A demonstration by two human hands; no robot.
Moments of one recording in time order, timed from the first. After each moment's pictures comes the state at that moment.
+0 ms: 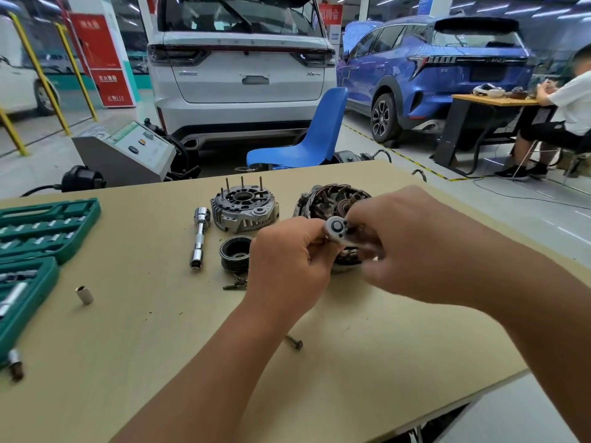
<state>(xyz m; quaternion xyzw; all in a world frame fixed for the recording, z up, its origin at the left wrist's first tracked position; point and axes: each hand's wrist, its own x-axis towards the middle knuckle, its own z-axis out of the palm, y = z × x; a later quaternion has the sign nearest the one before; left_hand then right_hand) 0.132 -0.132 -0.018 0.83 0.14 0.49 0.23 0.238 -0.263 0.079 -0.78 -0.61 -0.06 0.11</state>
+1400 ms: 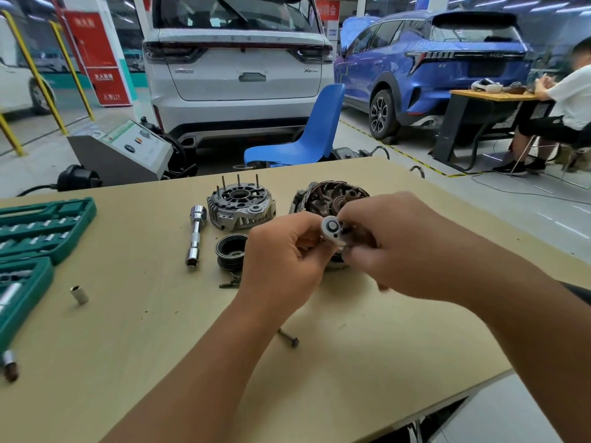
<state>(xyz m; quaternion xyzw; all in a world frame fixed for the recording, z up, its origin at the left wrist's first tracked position) 0.130 -0.129 -0.020 0.80 0.13 0.48 0.33 0.247 -0.258 0.066 -0.77 -0.61 0.01 0.19</state>
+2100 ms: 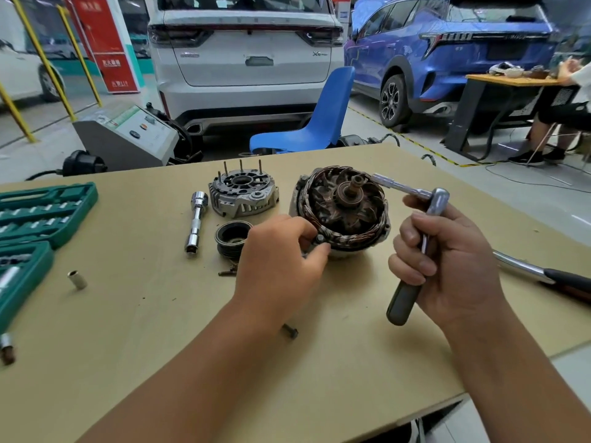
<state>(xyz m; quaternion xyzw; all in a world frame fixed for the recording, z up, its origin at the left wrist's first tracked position) 0.129 -0.133 -0.033 0.84 0.28 0.43 0.18 0.289 -0.258 -0.020 -0.33 -0.30 0.38 0.81</state>
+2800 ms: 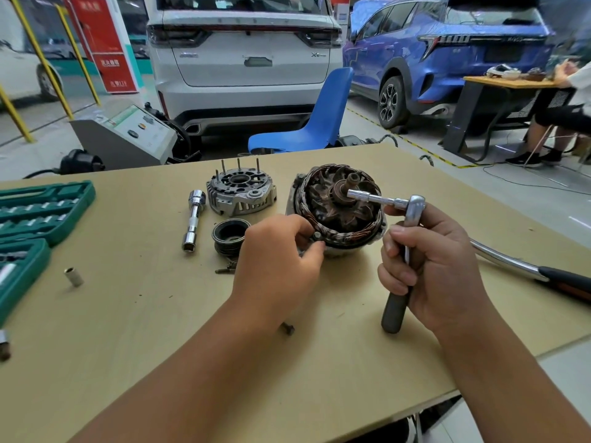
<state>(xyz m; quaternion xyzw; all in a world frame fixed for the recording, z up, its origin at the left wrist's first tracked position) 0.130 -0.135 -0.036 0.83 0.30 0.42 0.21 0.278 -0.259 -0.025 -0.39 -0.34 0.35 0.78</state>
